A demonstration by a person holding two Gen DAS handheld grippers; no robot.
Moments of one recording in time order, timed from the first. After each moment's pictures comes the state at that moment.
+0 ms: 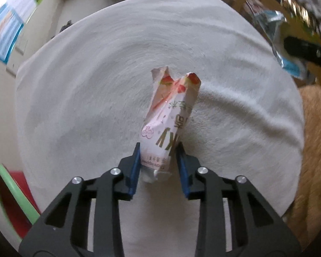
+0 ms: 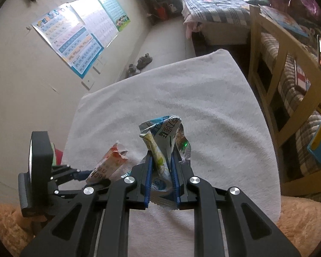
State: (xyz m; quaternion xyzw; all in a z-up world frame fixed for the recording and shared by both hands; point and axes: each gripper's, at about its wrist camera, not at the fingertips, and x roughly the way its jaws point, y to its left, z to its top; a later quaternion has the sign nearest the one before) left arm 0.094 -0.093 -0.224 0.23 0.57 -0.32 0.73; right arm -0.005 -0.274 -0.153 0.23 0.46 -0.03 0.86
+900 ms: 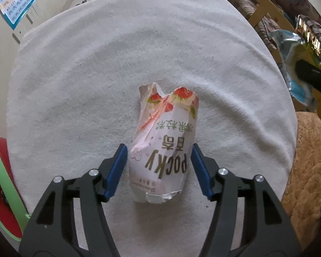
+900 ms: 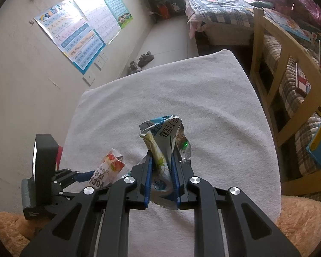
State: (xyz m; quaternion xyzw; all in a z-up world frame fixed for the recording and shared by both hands) left arm 0.084 -0.095 -0.231 0.16 0.60 -0.28 0.73; right arm -0.004 -0.262 -0.152 0.22 0.46 -0.03 0.86
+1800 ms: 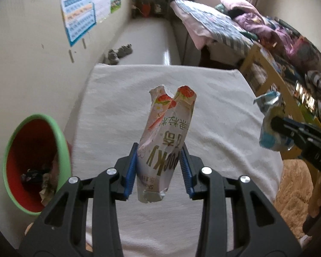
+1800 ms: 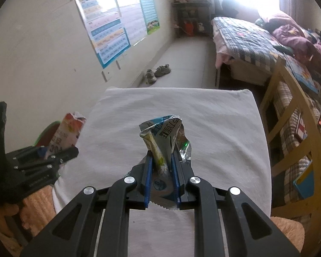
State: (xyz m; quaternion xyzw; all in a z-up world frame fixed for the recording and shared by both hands) left arm 0.056 -0.007 -0.117 0.06 0.46 -0.20 0.86; right arm -0.004 -0.195 -0.101 0.09 0.43 0.01 0.90
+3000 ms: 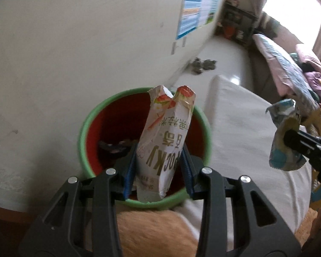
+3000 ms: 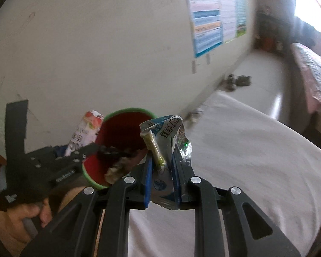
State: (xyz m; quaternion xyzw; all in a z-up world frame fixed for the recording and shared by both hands) left arm 0.068 0.215 -0.125 -0.06 0.45 0.04 0.89; right arm 0.086 0.043 -0.097 0.00 0.44 0.23 0.87
